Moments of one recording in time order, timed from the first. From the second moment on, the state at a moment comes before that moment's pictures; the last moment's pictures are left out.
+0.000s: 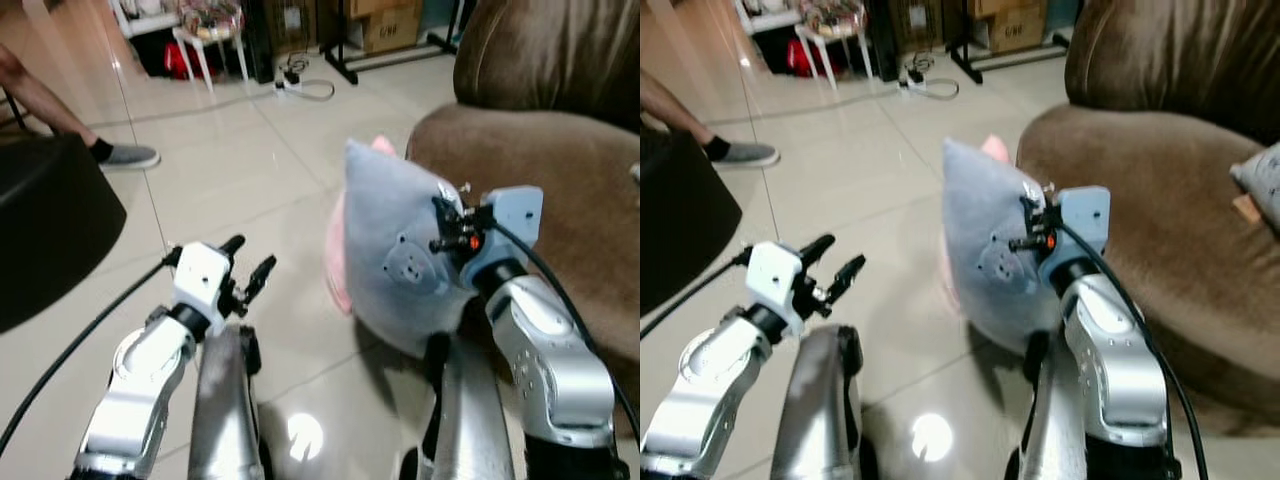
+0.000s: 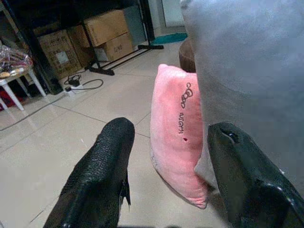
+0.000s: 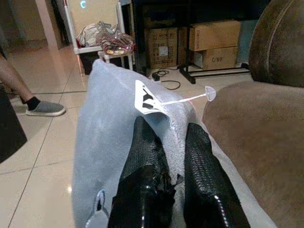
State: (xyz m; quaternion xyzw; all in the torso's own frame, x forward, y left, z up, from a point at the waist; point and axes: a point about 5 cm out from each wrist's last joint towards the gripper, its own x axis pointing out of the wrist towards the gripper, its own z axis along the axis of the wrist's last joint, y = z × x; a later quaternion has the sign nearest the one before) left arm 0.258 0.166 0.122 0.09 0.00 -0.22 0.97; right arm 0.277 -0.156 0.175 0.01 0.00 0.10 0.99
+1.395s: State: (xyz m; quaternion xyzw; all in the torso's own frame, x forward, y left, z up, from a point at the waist) left arm 0.259 0.174 0.123 0.04 0.01 -0.20 0.98; right arm 0.277 -0.155 0.174 0.01 0.00 0.10 1.00
